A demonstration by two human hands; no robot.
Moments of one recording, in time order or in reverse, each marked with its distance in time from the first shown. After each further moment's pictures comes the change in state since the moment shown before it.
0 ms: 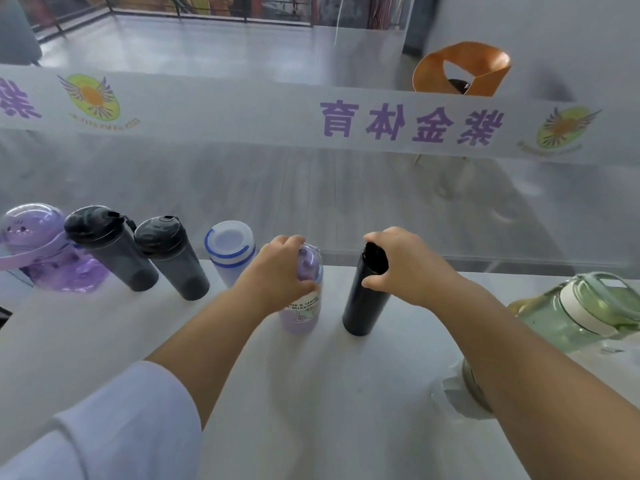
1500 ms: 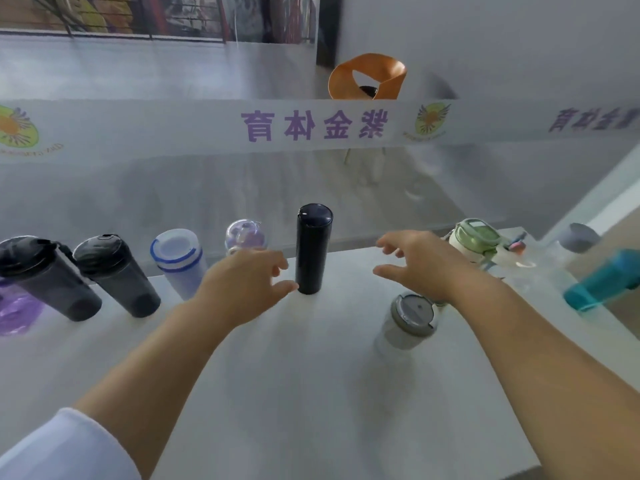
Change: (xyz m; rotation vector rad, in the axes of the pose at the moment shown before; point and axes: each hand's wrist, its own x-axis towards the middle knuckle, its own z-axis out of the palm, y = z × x) left_hand -0.067 0.040 -0.017 0.084 -0.014 0.229; right_hand -0.126 0.027 -0.043 -0.054 0.087 0.253
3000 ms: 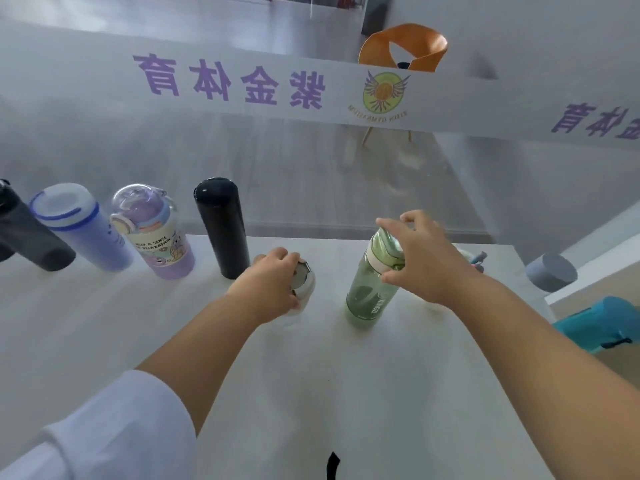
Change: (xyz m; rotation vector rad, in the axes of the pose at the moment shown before) left_hand 0.091 0.158 0.129 -0.039 -0.216 -0.163; right_hand 0.042 0.185 -0.031 -0.055 -0.060 -0.109
